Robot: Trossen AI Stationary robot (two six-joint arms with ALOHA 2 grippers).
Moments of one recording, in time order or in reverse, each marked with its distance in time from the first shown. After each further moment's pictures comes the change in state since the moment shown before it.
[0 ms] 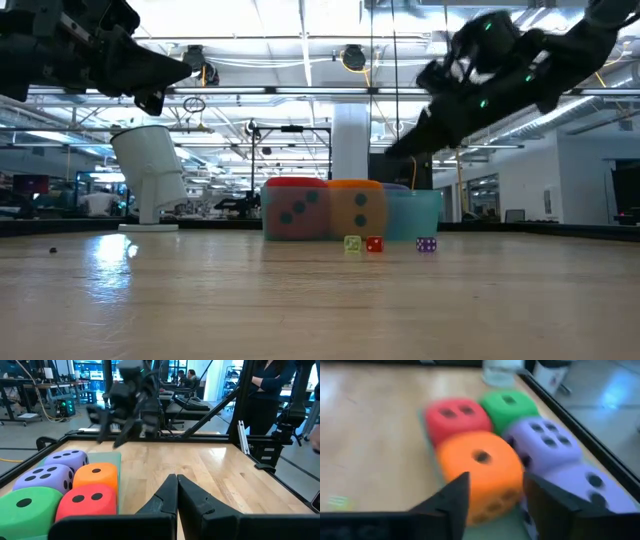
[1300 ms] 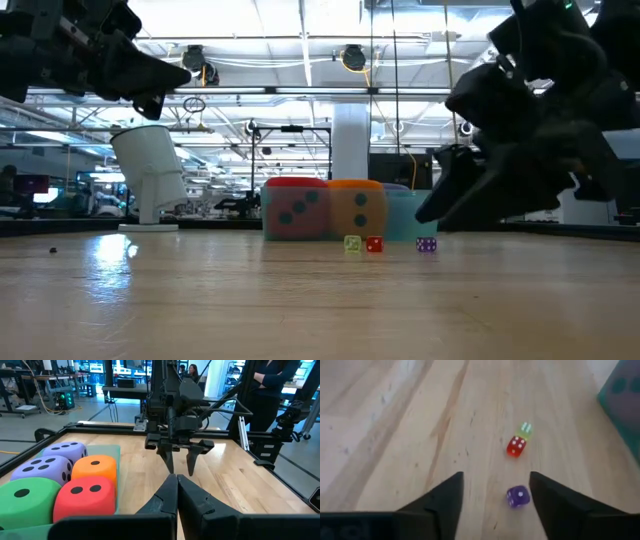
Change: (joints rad) left arm 0.000 0.000 0.000 -0.028 0.000 -0.023; right arm 0.533 0.293 -0.001 0.068 0.132 0.133
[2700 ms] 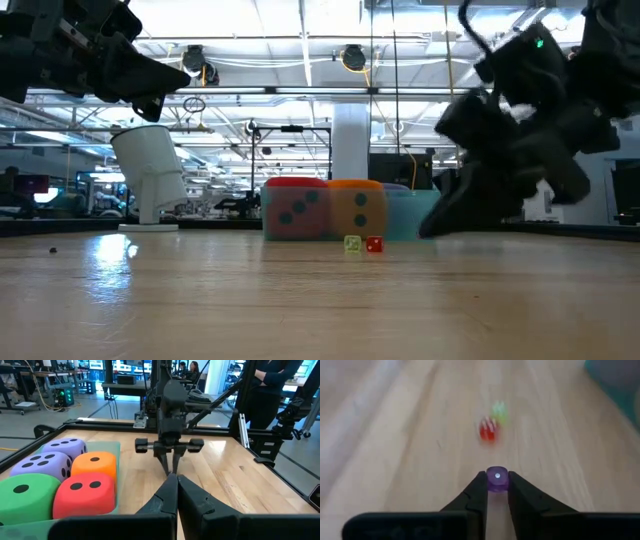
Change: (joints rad) left arm 0.000 0.000 0.000 -0.015 -0.001 -0.005; right arm -0.120 0.066 -0.067 0.168 -0.126 0.081
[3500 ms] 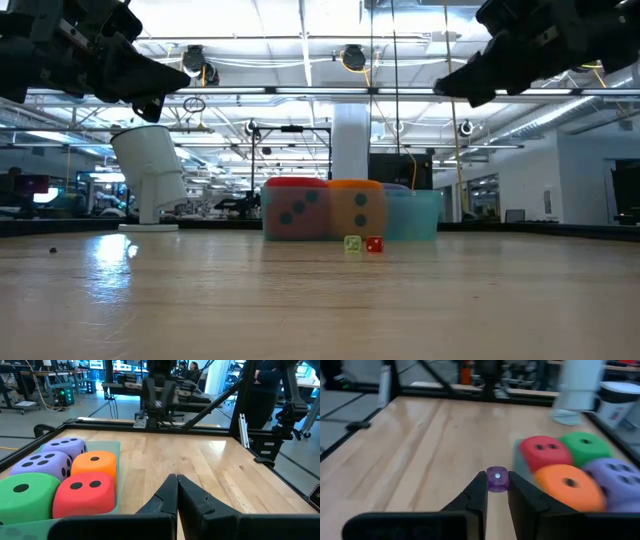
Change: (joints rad) left arm 0.000 0.000 0.000 -0.002 0.000 -0.002; right arm -0.115 -0.788 0.007 -0.502 -0.010 -0.150
